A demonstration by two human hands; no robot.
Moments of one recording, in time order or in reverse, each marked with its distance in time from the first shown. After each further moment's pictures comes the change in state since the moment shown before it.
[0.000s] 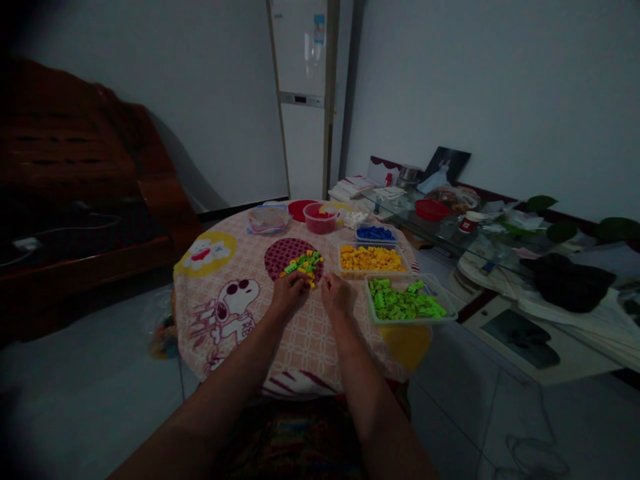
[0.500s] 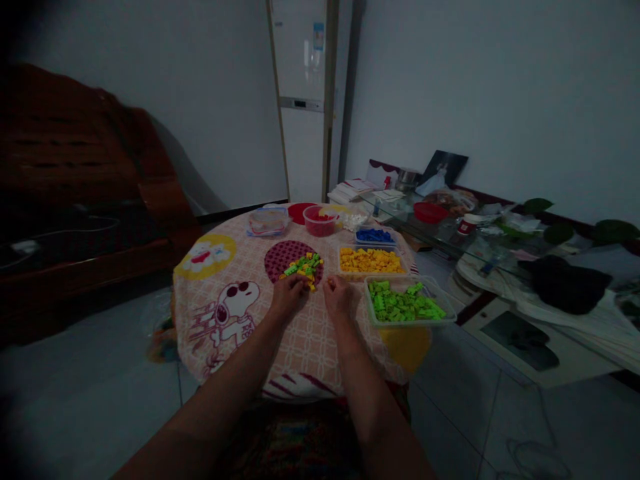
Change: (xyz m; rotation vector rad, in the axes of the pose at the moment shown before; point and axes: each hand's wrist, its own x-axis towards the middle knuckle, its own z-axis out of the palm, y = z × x) left_hand -0.001 0.001 0.001 0.000 0.018 -0.006; right_hand 0.004 0.003 -0.001 0.195 0.131 0.045
